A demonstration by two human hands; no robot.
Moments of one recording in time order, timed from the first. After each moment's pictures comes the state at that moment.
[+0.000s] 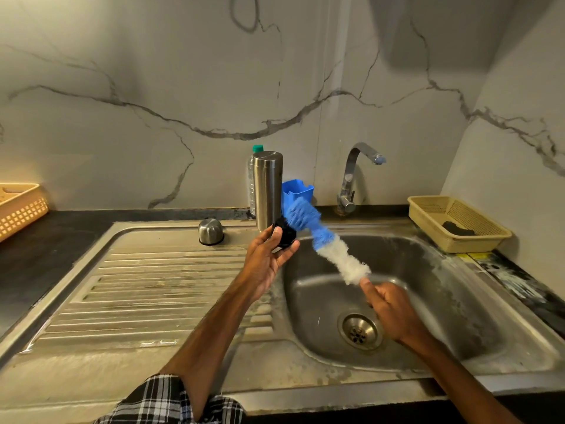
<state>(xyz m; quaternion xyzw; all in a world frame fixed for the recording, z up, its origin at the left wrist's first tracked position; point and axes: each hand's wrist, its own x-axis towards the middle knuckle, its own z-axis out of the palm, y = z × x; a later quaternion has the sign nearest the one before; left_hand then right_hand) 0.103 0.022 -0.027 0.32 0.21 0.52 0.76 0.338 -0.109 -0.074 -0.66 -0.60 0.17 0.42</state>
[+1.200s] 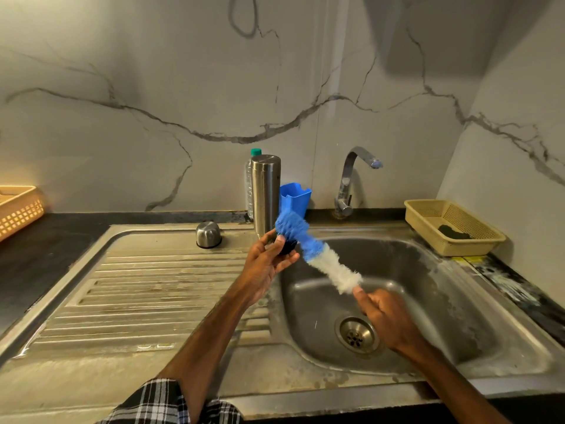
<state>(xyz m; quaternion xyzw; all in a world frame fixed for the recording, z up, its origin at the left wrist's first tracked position) 0.102 0.023 -0.033 0.40 0.24 0.49 0.74 0.338 -0.108 -0.076 -0.68 -0.60 0.16 0.40</state>
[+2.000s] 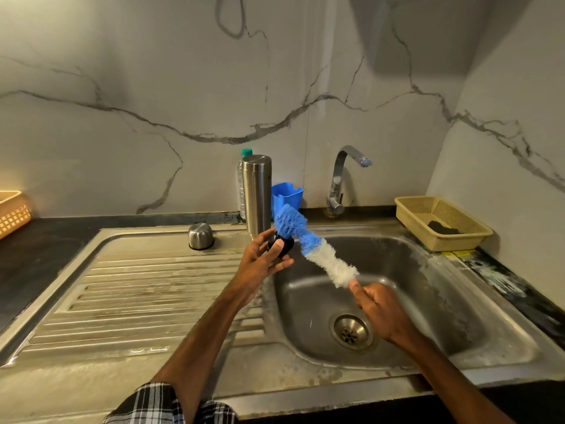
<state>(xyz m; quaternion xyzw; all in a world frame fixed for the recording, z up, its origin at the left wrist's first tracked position) 0.103 0.024 -0.041 0.51 0.28 0.47 0.66 0.339 -0.110 -0.074 -0.67 -0.60 0.18 0.40</state>
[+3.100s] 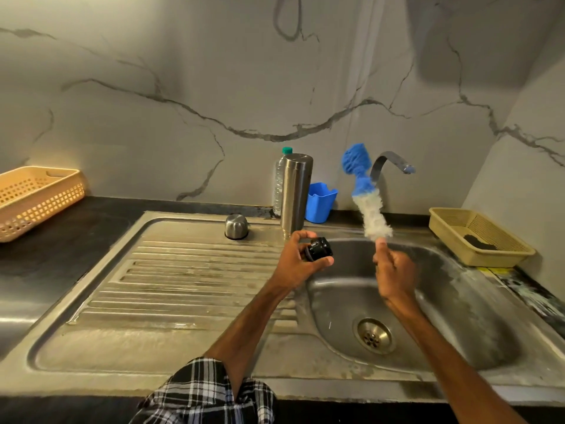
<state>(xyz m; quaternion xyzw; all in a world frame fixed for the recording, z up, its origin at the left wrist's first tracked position) 0.103 0.020 -0.049 0.61 0.34 0.45 0.55 0.287 -0.060 -0.025 -0.69 -0.45 0.10 0.56</state>
